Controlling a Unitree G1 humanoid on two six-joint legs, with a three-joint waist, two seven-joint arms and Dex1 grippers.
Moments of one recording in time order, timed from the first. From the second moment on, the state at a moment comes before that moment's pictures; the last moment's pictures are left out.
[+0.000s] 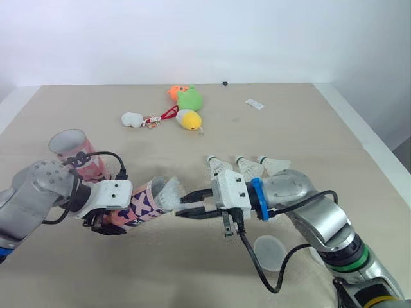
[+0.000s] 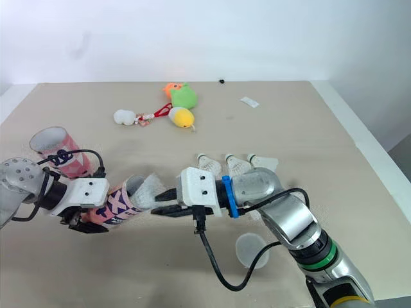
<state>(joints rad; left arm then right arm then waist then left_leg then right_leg) -0.36 1.19 -0.23 -0.37 -0.16 0.55 -1.38 -0.53 -0.57 0.38 -0.56 0.41 0.50 0.99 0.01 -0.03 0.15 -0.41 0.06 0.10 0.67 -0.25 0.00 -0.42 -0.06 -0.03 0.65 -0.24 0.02</state>
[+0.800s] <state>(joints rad) -0.37 1.15 -0.24 -0.29 -0.13 0.45 -1.40 0.66 -0.53 -0.17 -1.01 0.48 0.45 0.39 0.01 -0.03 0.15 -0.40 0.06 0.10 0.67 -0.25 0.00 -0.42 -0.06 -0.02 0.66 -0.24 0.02</state>
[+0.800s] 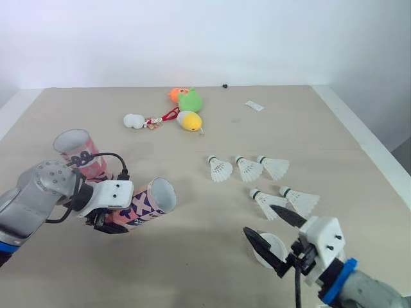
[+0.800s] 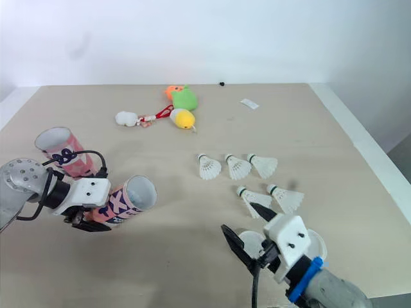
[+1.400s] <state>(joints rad) -0.35 1.14 -0.22 -0.30 -0.13 0.44 -1.39 0.40 -0.42 -0.14 -0.88 0.55 0.71 0.20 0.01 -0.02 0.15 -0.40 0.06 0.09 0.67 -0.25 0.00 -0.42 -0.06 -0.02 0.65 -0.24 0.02</state>
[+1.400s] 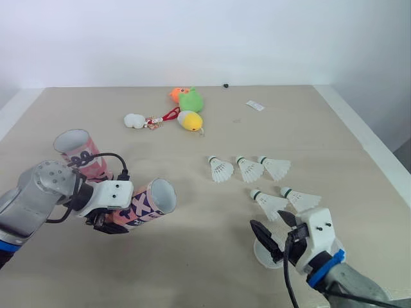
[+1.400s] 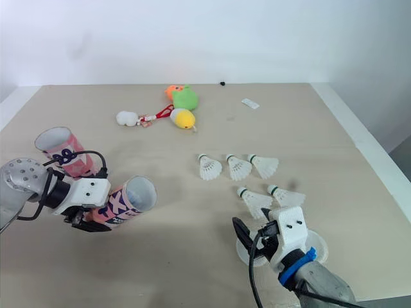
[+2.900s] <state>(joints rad) -0.45 1.16 -0.29 -0.30 -0.09 0.54 -1.41 -0.50 -0.59 0.38 -0.51 0.40 0.46 0.89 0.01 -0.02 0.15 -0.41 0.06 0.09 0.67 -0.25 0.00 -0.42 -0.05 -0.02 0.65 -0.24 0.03</state>
